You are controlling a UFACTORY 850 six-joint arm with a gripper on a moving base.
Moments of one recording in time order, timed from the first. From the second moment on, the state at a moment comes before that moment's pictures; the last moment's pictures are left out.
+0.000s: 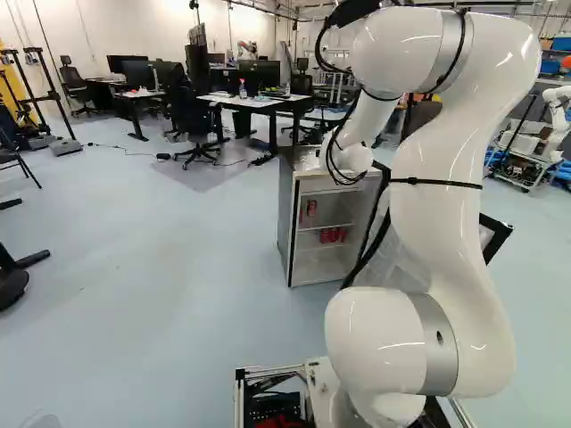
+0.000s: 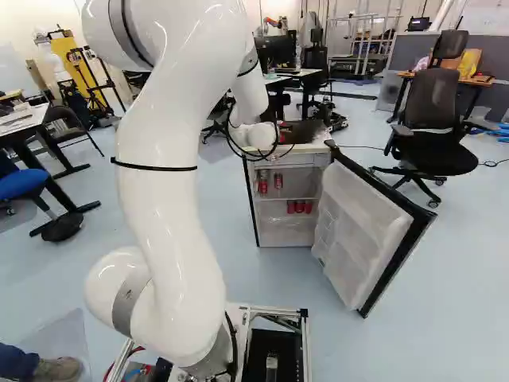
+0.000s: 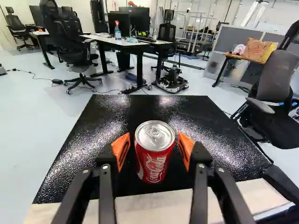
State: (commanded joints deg) arm -13.8 -28.8 -58.9 -11.0 43.0 0.0
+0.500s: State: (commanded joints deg) arm -14.2 -25.6 -54.9 -11.0 43.0 0.0
